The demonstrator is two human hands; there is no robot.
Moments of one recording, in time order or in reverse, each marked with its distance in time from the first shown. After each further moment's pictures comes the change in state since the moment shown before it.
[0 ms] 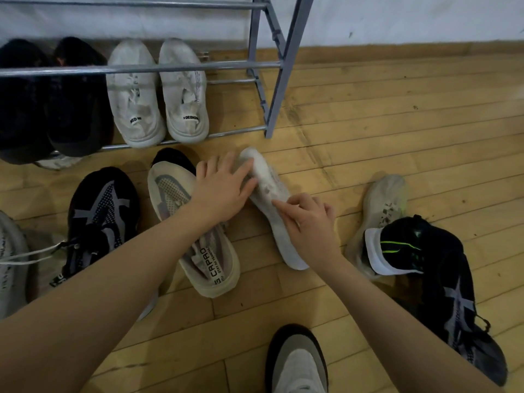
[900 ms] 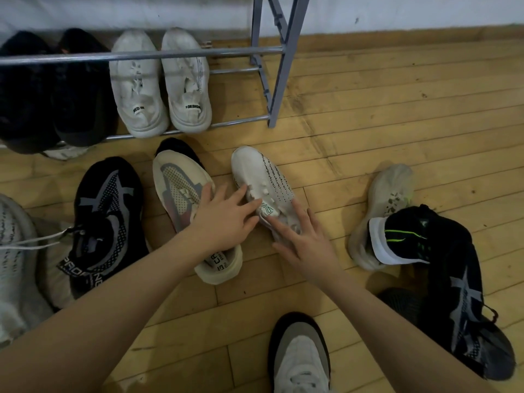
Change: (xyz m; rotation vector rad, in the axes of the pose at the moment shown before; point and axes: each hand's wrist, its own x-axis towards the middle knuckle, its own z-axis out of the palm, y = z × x) left_hand -0.055 0.013 0.009 0.143 -0.253 0.138; right_hand -0.051 0.024 0.022 -0.085 -0.488 0.006
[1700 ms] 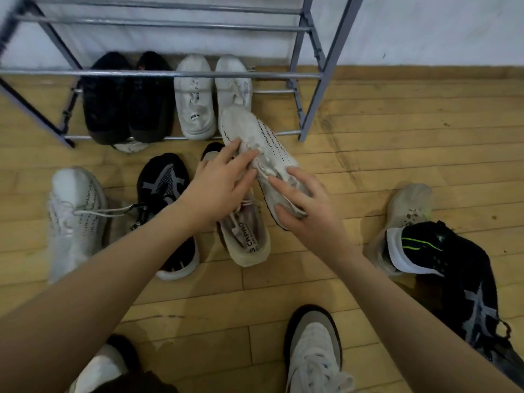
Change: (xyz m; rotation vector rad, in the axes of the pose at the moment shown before) left_hand -0.064 -0.037 -0.077 -0.505 0.352 -0.165; right_hand 0.019 -0.081 -0.076 0.276 0.383 -0.315
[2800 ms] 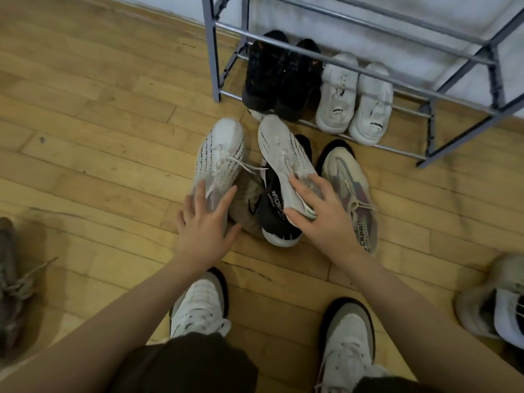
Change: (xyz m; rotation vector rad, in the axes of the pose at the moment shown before) left_hand -0.213 -0.162 0.014 0.245 0.185 -0.599; right_hand 0.018 -0.119 0.129 0.014 -0.333 -0.083
